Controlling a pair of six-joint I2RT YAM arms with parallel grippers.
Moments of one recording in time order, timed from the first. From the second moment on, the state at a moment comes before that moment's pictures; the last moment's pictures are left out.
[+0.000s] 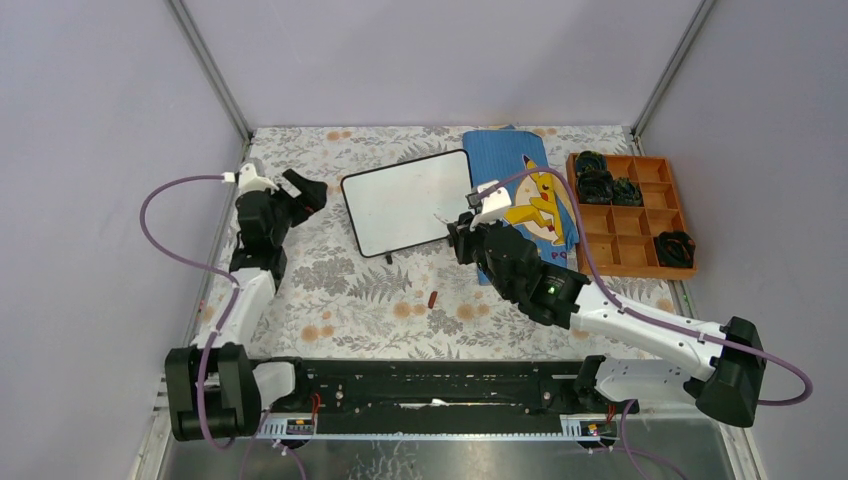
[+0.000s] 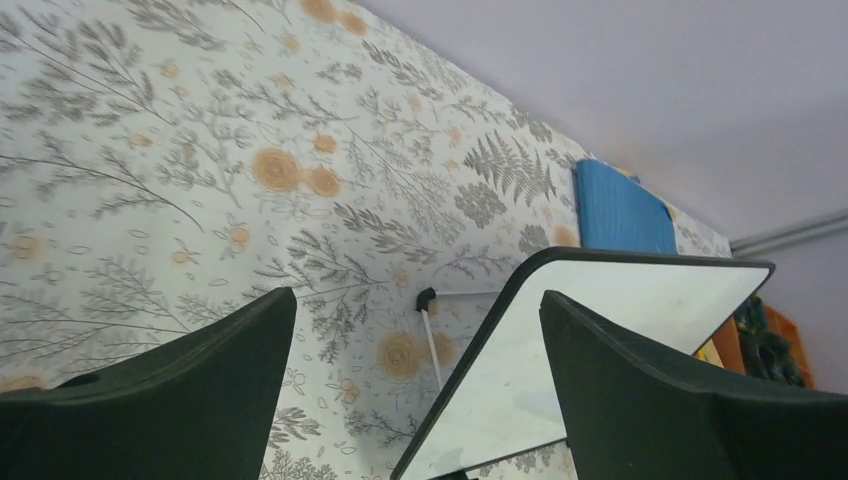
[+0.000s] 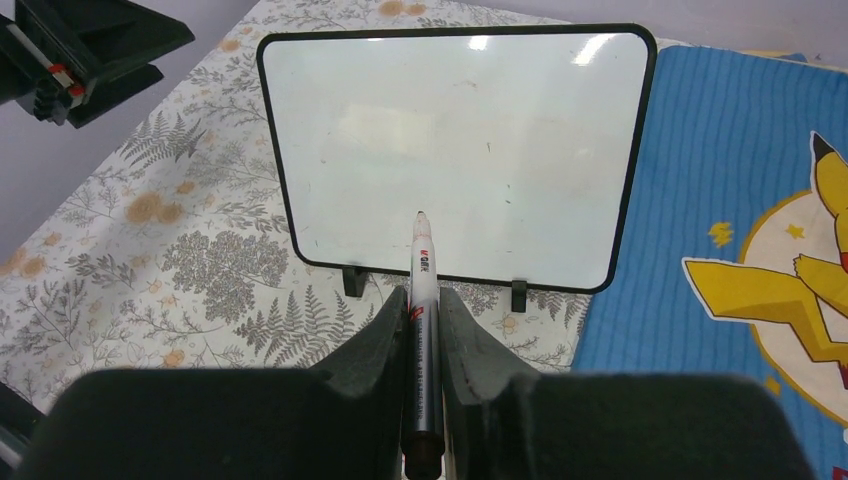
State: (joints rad) left arm 0.11 1.16 0.63 0.32 0.19 -0.60; right arm 1.03 1.14 0.90 0.01 0.54 0.25
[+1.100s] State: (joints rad) left arm 0.18 1.21 0.50 0.54 0.49 -0.59; right arm 1.03 1.10 0.88 0.00 0.51 0.25
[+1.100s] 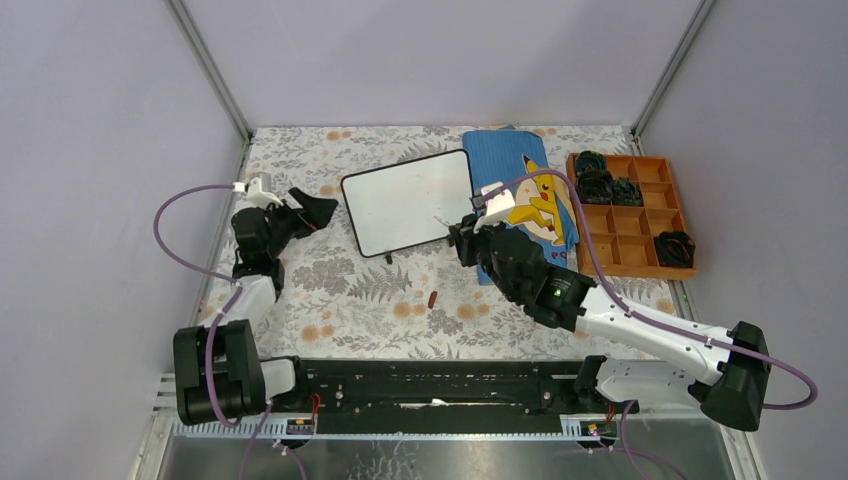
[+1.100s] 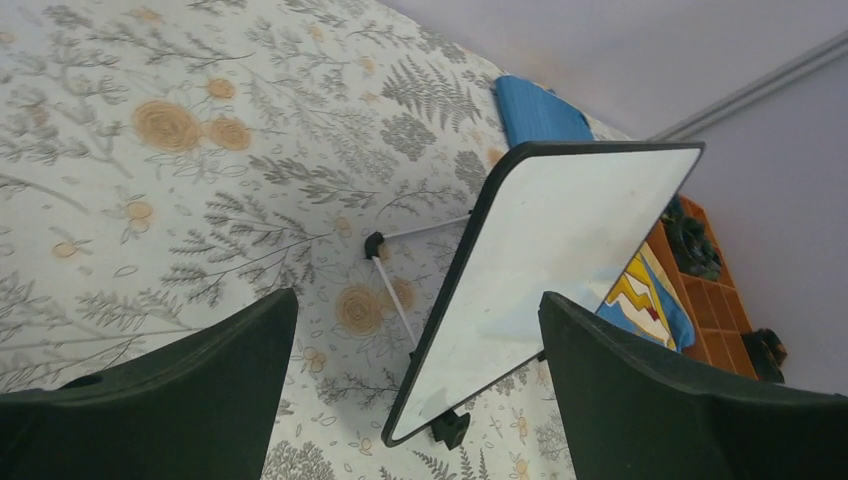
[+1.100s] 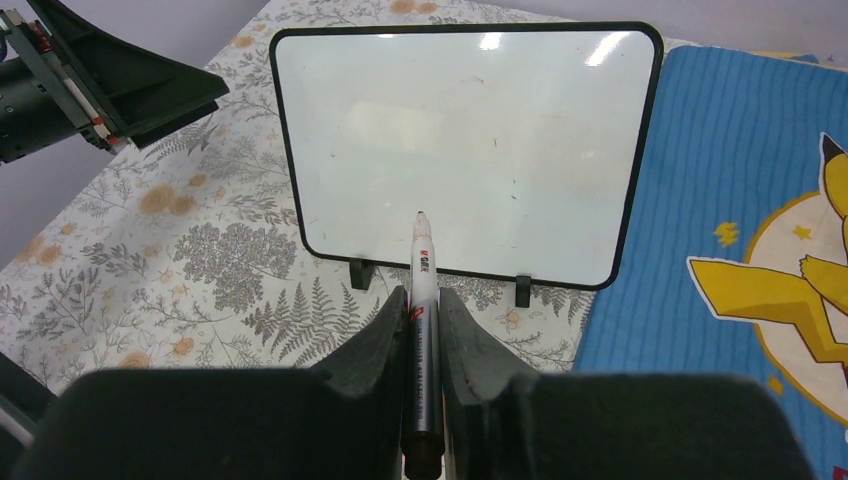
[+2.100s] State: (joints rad) left arm 0.17 1.62 0.35 1.19 0.77 -0.75; right arm 1.03 1.12 0.90 0.00 0.50 0.23
